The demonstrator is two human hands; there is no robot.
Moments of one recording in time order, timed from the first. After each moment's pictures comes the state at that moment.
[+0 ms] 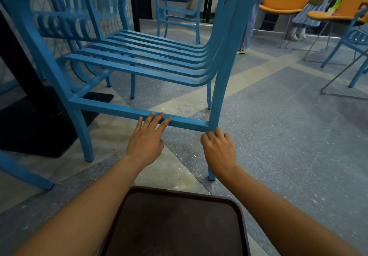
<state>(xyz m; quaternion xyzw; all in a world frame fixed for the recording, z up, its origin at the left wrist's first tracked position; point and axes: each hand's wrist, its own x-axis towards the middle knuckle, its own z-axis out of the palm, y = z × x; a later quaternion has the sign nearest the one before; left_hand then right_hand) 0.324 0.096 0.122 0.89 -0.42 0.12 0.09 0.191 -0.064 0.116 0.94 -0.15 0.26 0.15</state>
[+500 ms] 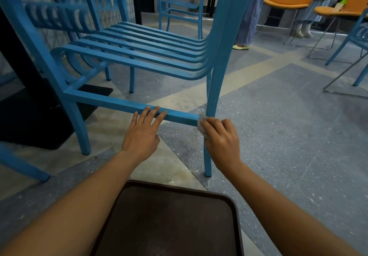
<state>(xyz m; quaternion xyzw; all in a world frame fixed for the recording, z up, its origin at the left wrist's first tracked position) 0.321 0.090 0.114 0.90 -0.40 0.14 0.08 0.187 -0.094 0.108 0.89 -0.05 0.45 0.06</state>
